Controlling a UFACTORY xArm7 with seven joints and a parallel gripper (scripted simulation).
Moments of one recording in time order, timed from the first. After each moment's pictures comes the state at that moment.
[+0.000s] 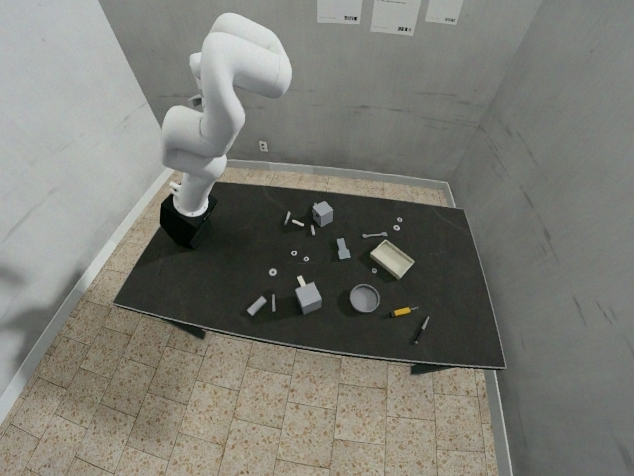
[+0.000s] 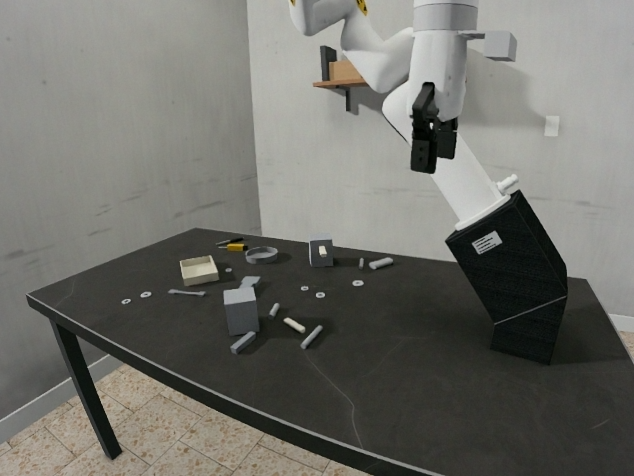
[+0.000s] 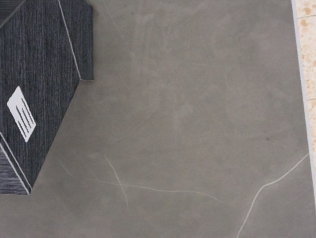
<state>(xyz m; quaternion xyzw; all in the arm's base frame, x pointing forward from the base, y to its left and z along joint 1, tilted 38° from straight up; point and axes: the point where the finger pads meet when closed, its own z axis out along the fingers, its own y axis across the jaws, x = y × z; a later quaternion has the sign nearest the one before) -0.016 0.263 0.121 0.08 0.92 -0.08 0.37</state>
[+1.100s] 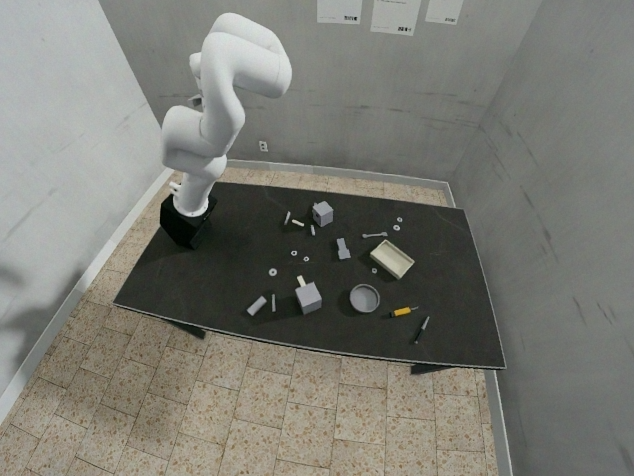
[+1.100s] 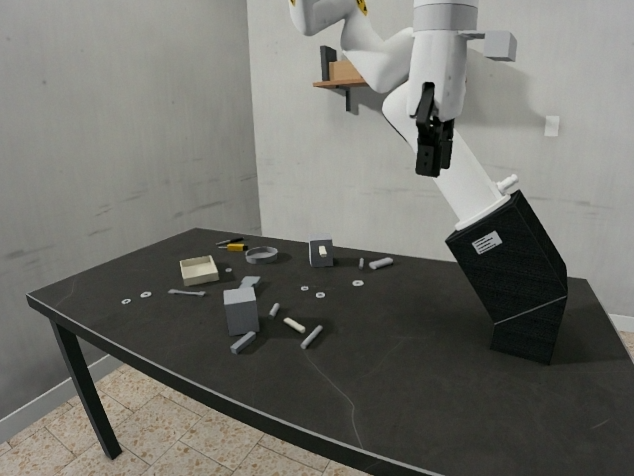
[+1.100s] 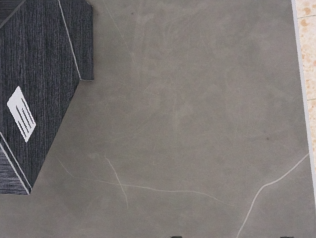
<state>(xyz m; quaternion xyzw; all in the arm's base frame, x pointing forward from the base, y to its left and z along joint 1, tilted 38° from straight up) -0.016 0.263 0.121 0.08 0.92 -0.08 0.37</state>
